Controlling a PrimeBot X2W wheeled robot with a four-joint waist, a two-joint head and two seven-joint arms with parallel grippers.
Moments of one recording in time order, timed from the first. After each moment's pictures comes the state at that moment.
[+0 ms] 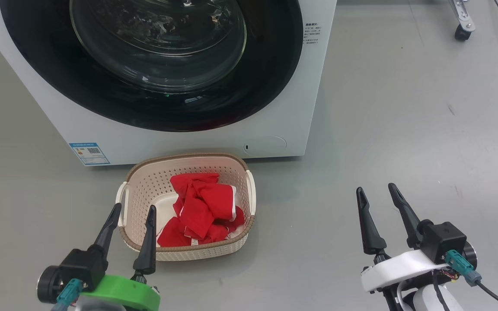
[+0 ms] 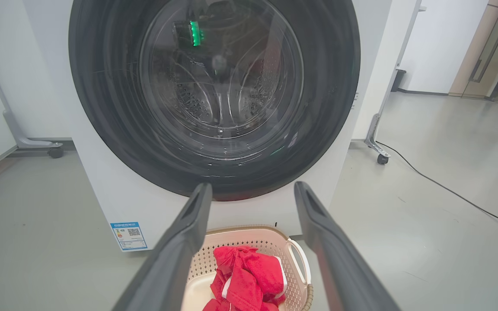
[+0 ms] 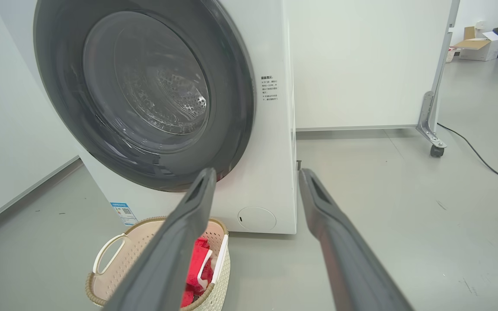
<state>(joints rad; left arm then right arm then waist) -0.02 0.04 -0.18 0.16 -0.32 -0.08 -0.25 -0.01 -0.05 0.24 0.14 0.31 0.01 -0.25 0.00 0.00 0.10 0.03</state>
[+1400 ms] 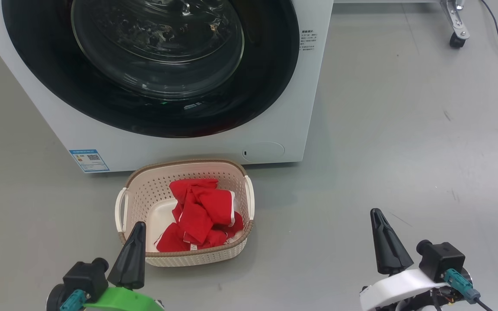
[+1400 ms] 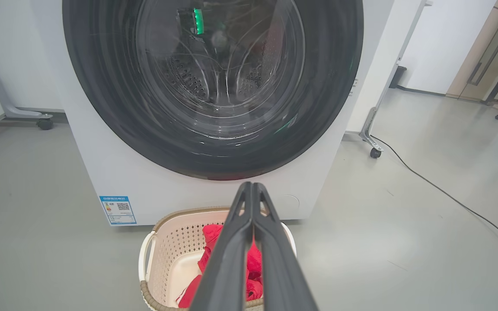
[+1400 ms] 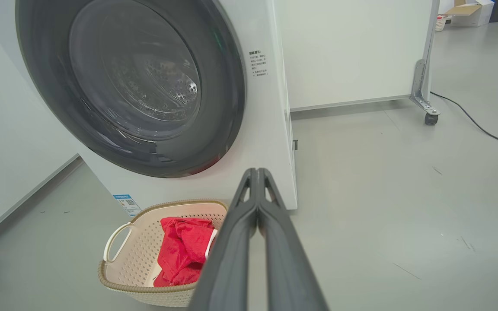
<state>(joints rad) 0.02 0.04 -0.20 0.20 -0.37 -0.08 -0.25 0.06 -0.04 0.26 0.14 0.37 -0.01 -0.25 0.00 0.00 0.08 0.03</state>
